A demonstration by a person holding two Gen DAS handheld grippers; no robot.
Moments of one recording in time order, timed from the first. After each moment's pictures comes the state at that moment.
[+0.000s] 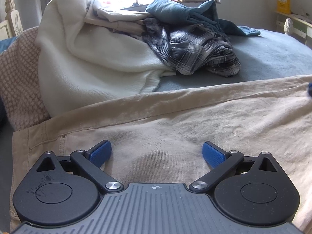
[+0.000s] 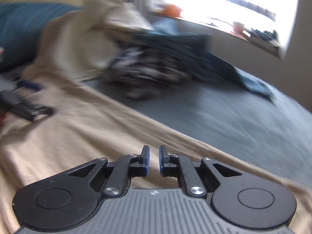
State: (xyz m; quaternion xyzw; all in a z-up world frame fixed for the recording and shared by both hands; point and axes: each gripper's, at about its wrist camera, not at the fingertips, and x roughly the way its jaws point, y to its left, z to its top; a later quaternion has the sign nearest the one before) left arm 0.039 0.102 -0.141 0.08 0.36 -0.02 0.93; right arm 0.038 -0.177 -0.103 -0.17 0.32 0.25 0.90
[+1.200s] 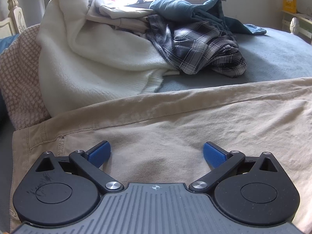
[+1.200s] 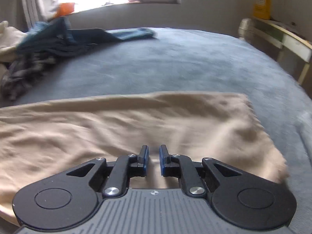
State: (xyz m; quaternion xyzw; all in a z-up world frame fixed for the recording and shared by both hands) left arm 0.048 0.098 -0.141 0.08 0.37 0.00 0.93; right arm 0.029 -0.423 -0.141 0.03 0.39 -0.07 0.92
